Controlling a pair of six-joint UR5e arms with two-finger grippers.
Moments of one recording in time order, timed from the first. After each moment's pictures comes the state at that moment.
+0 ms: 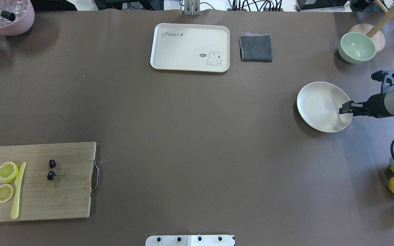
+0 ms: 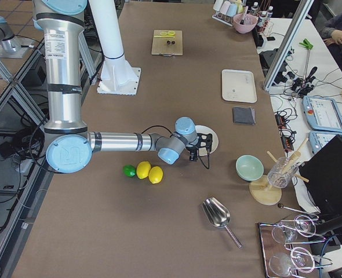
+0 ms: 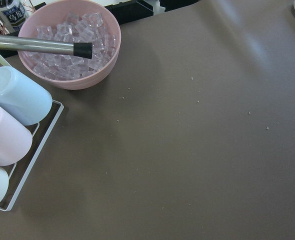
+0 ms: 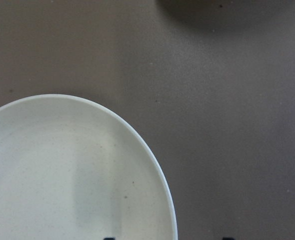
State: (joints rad) left arm -1.55 -1.56 -1.78 -1.96 -2.44 -0.08; right arm 0.94 -1.57 1.47 -0.62 2.05 1.10
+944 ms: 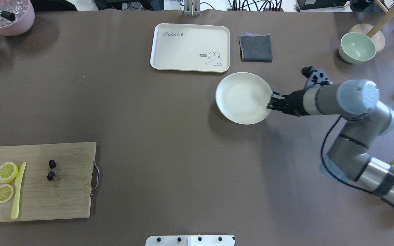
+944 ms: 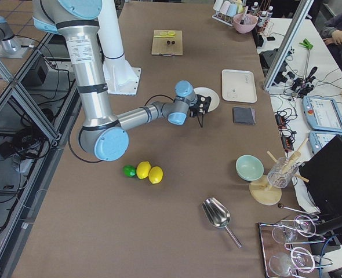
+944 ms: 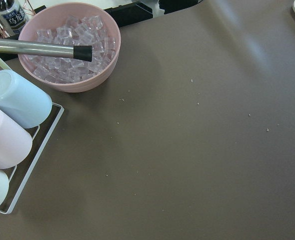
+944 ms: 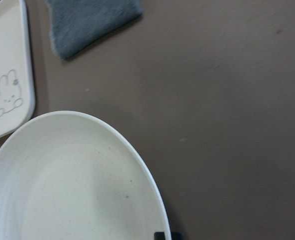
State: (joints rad) left arm -1.55 -1.57 -1.78 -1.96 -2.44 -0.08; right arm 0.66 -1.27 1.58 -0.71 1.82 1.63
